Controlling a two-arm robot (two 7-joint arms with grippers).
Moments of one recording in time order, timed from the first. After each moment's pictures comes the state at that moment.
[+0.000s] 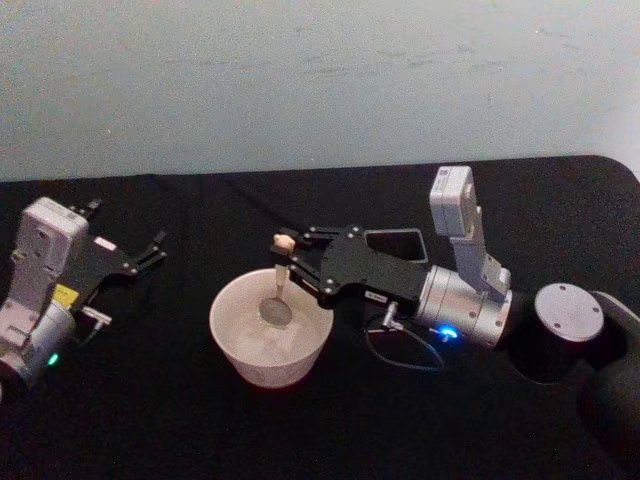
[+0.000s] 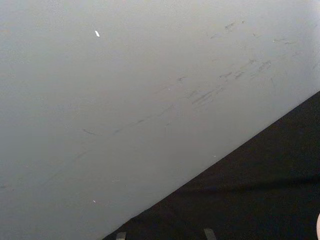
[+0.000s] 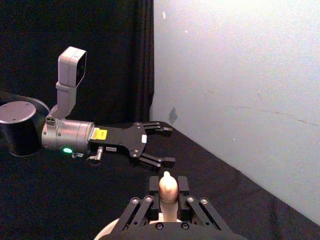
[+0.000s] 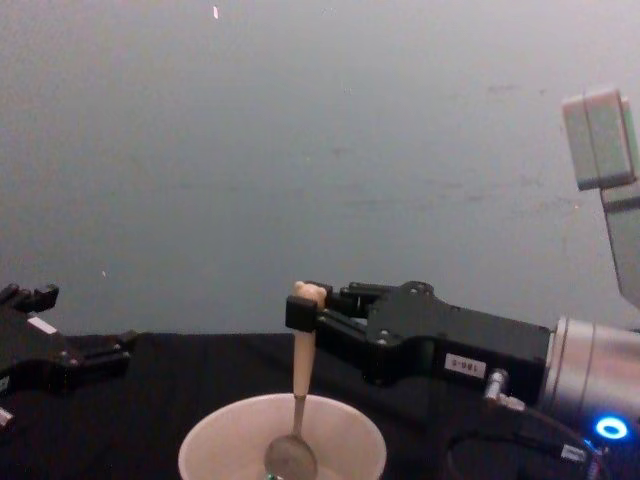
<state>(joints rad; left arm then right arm) -0.20 0.60 0.45 -1.41 -0.25 -0.12 0.03 0.46 0.32 -0.60 -1.17 0.50 -0.25 0.78</state>
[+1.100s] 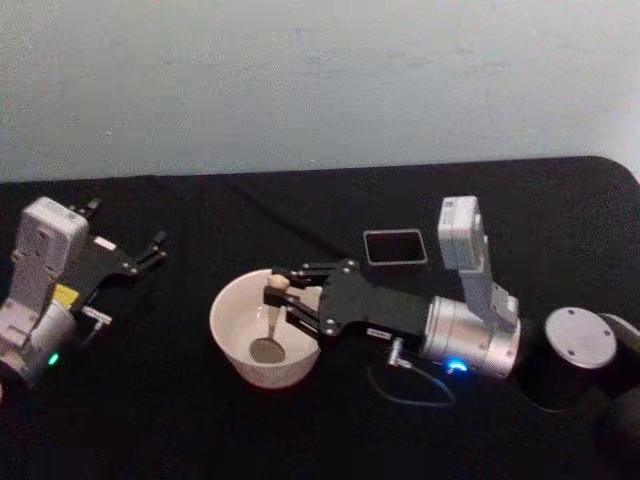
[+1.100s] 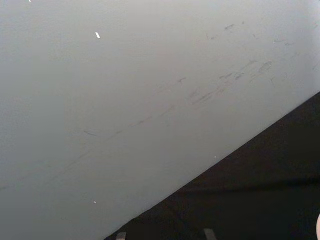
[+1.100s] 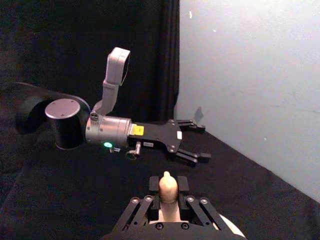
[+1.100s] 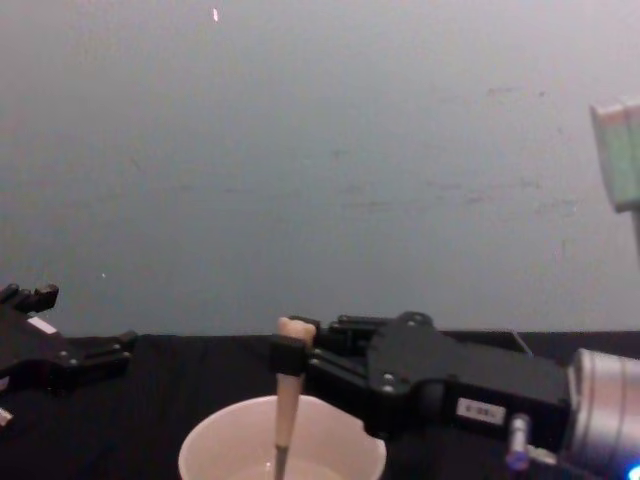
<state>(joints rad) -0.20 0.60 0.45 -1.41 -0.25 -0.12 0.03 0.38 0.37 -0.61 -1.29 0.52 -0.22 0.83</state>
